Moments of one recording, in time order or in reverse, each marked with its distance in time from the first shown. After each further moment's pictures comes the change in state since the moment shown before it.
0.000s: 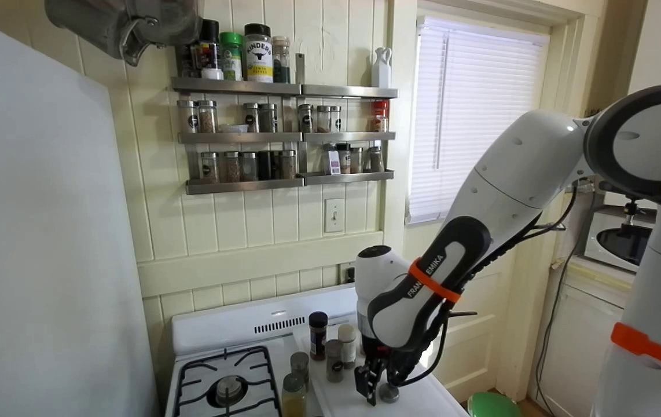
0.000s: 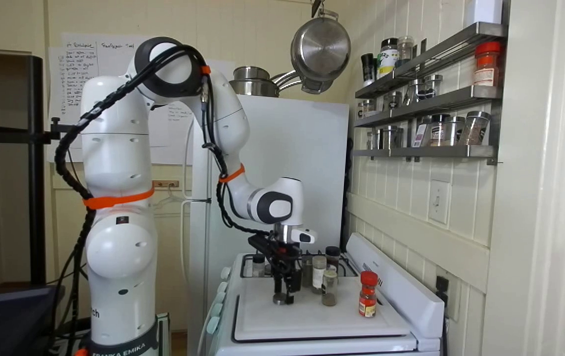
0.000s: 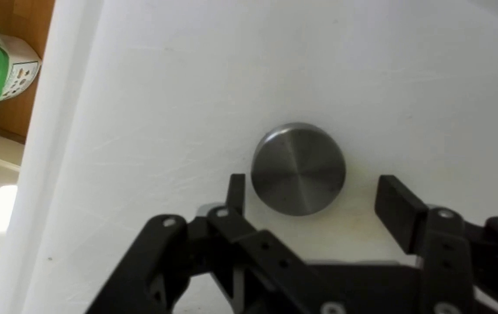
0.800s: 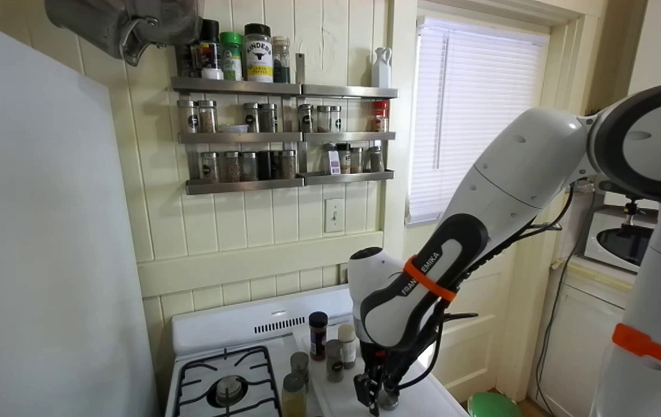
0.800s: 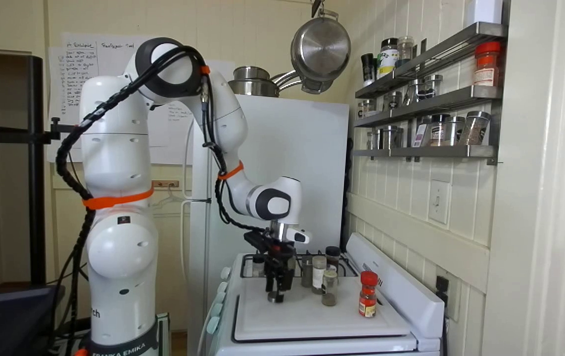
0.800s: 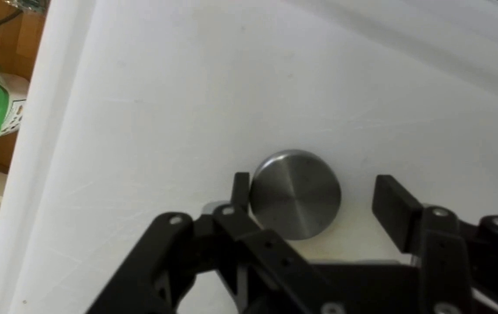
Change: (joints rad) arm 0.022 -0.006 0.024 0.018 0.053 -0.116 0.016
